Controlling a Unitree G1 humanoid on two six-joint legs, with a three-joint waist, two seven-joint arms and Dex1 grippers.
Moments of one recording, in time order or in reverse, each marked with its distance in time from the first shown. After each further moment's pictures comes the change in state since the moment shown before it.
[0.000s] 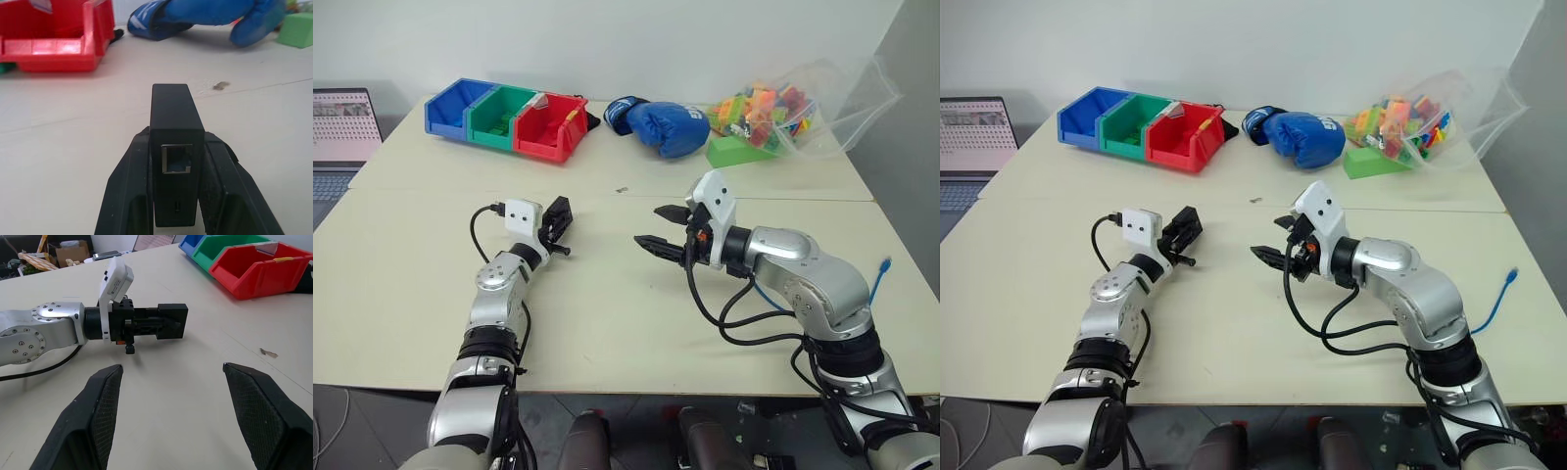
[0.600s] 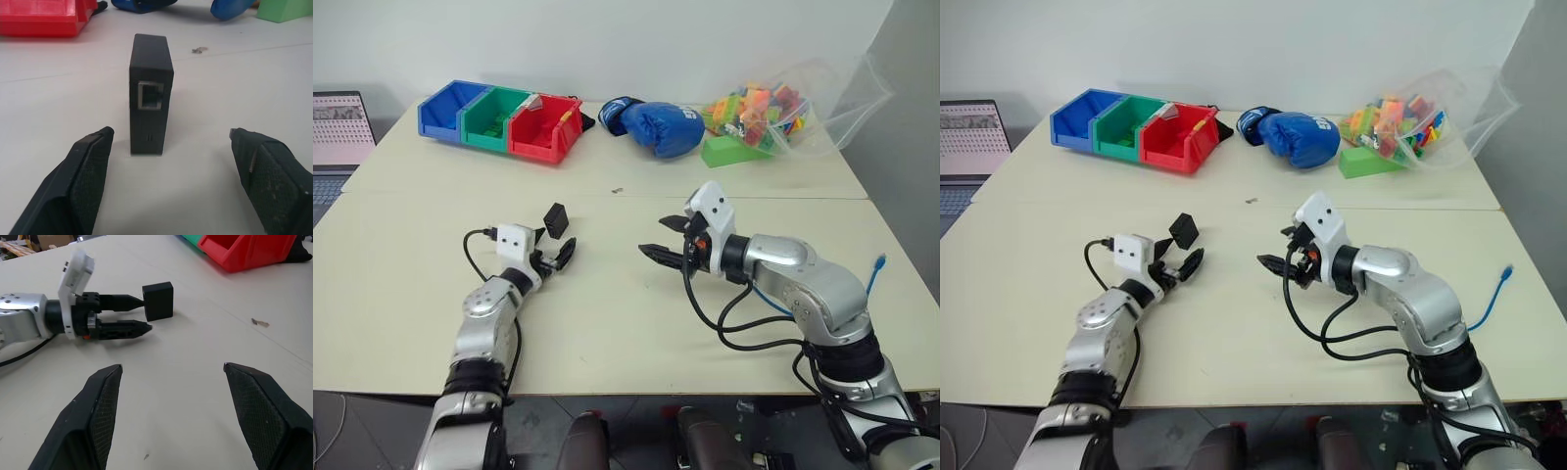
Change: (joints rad) left arm 0.318 0.084 0.008 -0.449 -0.066 0.259 -0.062; right arm 0.086 -0.032 0.002 -0.026 -0.010 0.037 -0.028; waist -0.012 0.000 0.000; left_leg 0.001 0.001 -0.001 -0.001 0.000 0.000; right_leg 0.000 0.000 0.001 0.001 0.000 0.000
